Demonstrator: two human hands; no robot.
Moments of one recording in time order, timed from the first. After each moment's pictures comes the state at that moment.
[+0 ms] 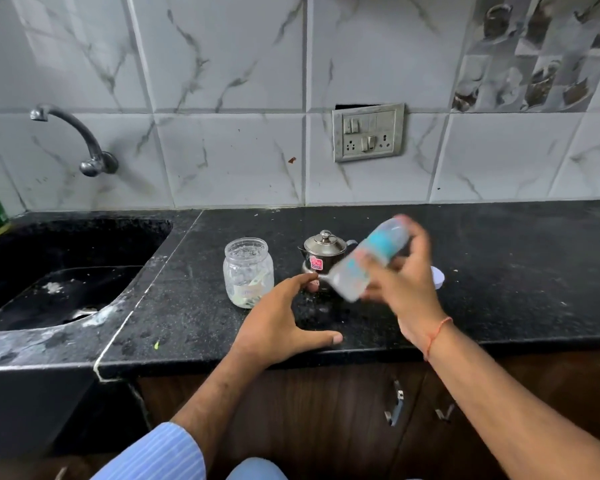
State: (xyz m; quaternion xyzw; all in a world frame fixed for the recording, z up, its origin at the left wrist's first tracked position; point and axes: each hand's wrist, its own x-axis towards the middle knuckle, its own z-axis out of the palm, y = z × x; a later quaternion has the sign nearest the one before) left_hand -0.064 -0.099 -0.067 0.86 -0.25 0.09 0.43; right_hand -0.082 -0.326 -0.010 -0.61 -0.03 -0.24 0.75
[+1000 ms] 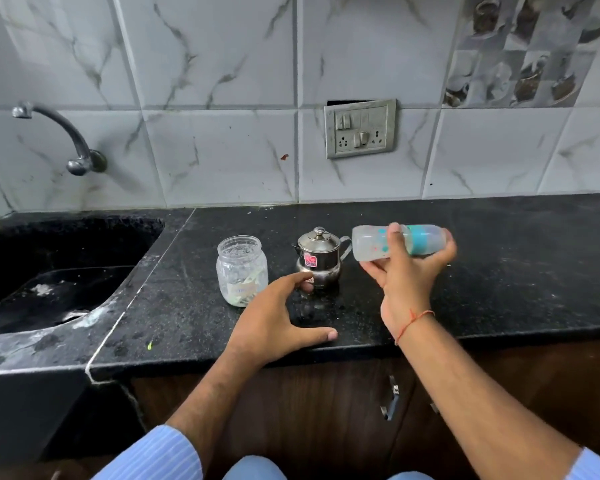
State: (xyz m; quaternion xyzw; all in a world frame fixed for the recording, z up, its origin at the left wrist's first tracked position) left_hand -0.066 -0.098 -0.066 0.86 -0.25 0.09 0.44; right_hand -0.069 -0.323 -0.017 -0.49 0.04 -0.28 0.82
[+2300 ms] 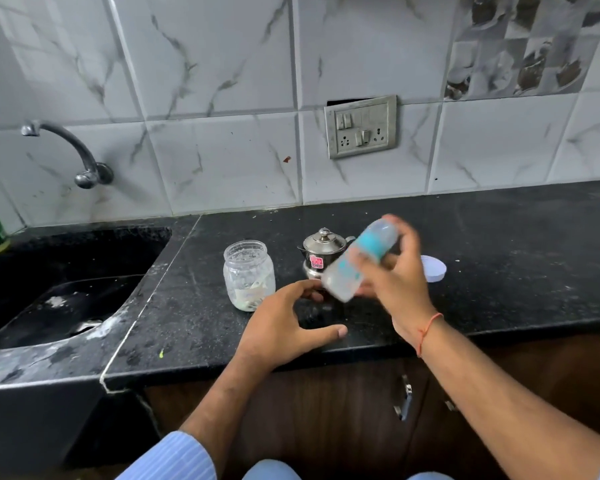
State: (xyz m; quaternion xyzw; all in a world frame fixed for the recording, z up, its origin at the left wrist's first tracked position) left_hand -0.064 -0.099 -0.068 0.86 -0.25 0.10 0.44; right_hand -0.072 -0.318 -0.023 -0.60 -0.02 -0.25 0.76
